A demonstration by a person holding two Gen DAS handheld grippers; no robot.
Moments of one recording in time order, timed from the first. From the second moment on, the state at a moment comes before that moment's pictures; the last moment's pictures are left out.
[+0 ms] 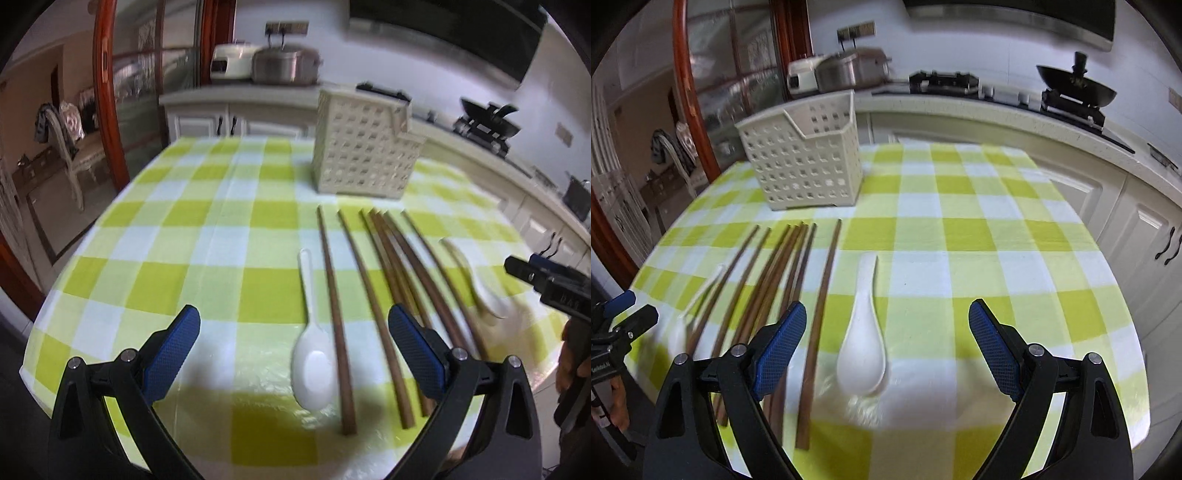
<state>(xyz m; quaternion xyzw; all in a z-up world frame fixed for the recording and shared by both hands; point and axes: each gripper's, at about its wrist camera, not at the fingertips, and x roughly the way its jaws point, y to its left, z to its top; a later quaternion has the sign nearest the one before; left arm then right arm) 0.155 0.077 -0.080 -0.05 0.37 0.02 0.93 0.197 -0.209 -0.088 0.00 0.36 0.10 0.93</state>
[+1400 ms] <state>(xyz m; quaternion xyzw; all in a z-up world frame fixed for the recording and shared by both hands) 0.242 0.062 -0.114 0.01 0.50 -0.01 0.87 0.279 -0.173 -0.126 -0.03 0.47 0.12 0.87</state>
